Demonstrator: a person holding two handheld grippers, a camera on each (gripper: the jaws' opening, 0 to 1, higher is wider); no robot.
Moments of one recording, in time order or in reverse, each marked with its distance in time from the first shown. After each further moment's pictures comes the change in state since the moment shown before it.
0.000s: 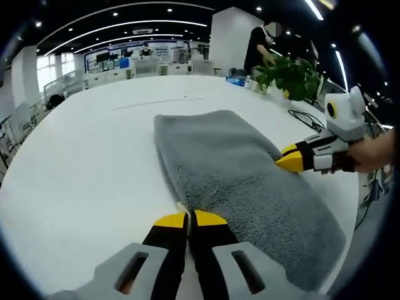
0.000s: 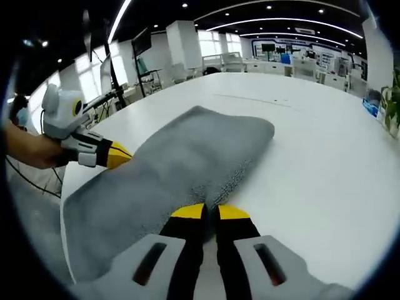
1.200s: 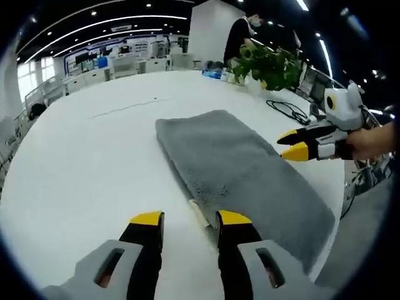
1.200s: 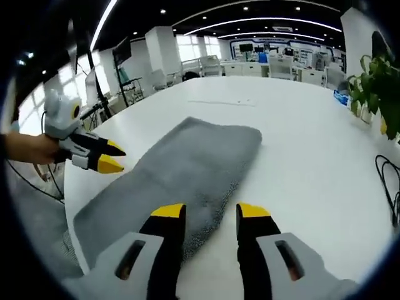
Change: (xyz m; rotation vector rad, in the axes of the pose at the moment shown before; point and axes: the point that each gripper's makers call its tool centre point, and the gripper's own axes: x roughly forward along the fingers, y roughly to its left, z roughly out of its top) left arm -0.019 -0.035 0.014 0.155 0.054 -0.122; right arm -0.067 -0.019 -0.008 0.028 -0.021 -0.104
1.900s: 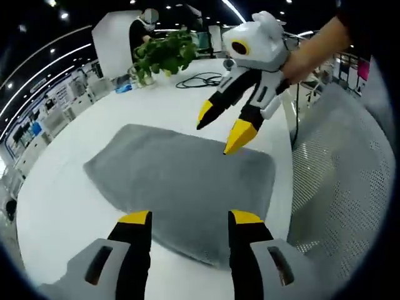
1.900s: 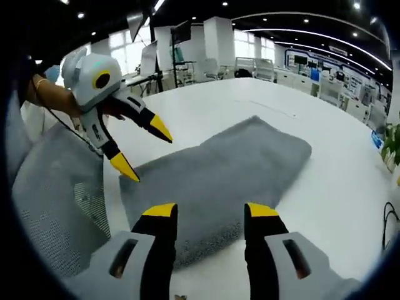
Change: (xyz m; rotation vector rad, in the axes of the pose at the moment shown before) left arm -0.039 -0.109 -0.026 0.529 0.036 -0.274; right arm -0.045 0.091 -0.026 -0.280 0.053 0.291
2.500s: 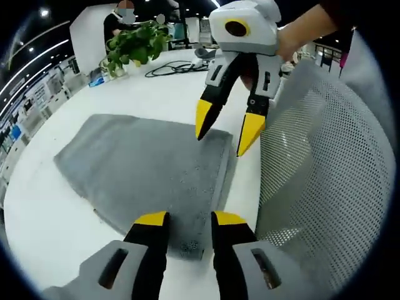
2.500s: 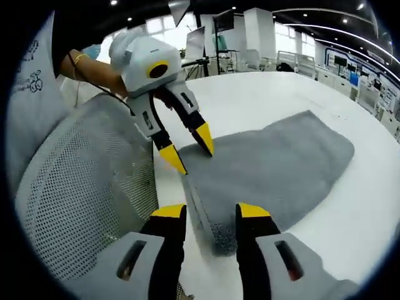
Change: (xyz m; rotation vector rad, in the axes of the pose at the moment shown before) left arm 0.002 -0.045 -0.023 0.022 0.047 -0.146; right arm -0.009 0.071 -0.035 -0.168 0.119 0.205
